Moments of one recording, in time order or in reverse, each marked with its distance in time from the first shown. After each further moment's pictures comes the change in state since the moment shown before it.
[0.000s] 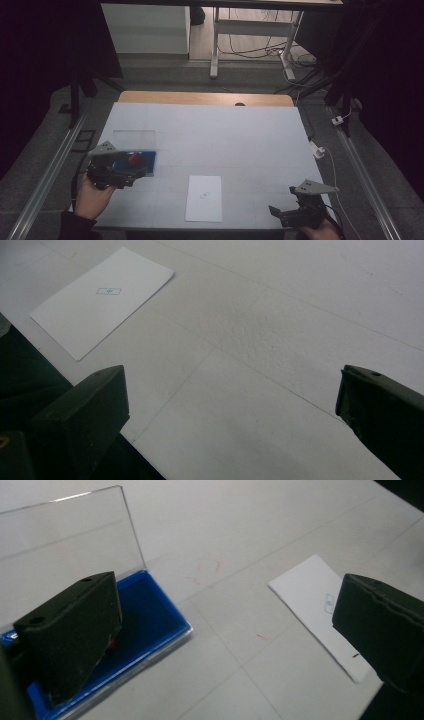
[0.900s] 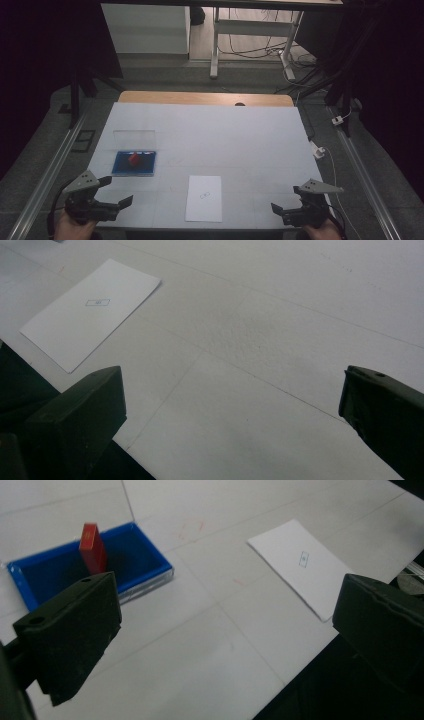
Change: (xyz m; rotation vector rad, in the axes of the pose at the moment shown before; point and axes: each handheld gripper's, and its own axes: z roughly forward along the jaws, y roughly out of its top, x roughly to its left) left arm -0.026 -0.059 -0.045 -0.002 0.026 0.003; right arm -0.004 -0.001 -0.003 -0.024 -0.029 0.057
